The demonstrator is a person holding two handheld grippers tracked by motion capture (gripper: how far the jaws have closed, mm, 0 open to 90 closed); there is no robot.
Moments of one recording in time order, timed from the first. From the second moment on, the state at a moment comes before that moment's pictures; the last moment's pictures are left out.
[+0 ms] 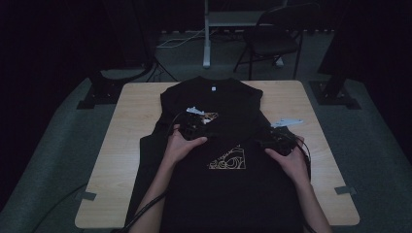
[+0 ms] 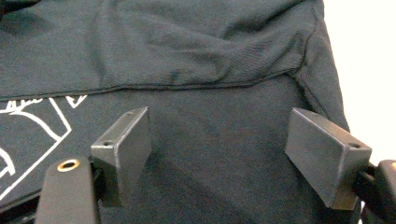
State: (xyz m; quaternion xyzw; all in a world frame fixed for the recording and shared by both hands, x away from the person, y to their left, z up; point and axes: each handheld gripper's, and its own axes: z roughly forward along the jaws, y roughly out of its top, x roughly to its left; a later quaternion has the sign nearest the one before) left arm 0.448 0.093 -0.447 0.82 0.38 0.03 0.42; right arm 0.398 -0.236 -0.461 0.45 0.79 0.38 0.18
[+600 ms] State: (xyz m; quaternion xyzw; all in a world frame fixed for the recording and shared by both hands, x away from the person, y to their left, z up) left arm 0.417 0.114 -0.423 0.84 0.36 0.11 0.40; right arm 0.398 -0.237 -0.461 0.45 0.79 0.38 0.18
